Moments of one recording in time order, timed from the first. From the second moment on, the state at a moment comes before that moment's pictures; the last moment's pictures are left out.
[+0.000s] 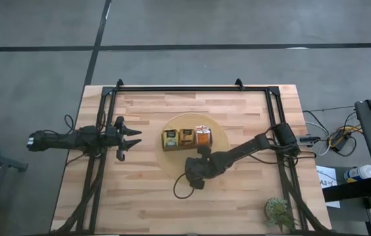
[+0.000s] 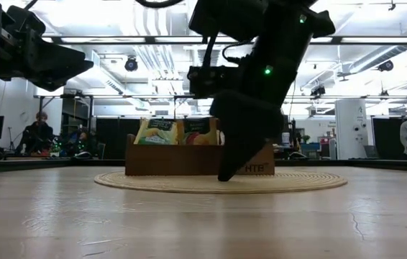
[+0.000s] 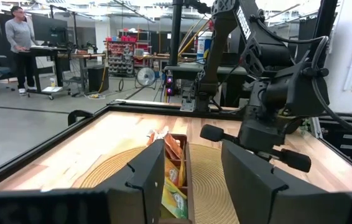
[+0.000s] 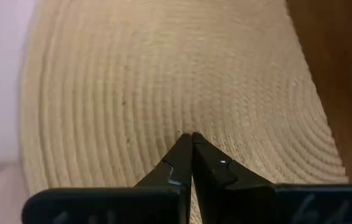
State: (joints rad) left arm -0.06 0.05 0.01 0.04 -0.18 -0.04; right arm 0.29 2.09 1.37 -0.51 0.31 0.49
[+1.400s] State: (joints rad) left arm -0.06 0.05 0.01 0.05 -0.18 -0.04; right arm 0.26 2.07 1.33 -0.36 -0.03 0.38
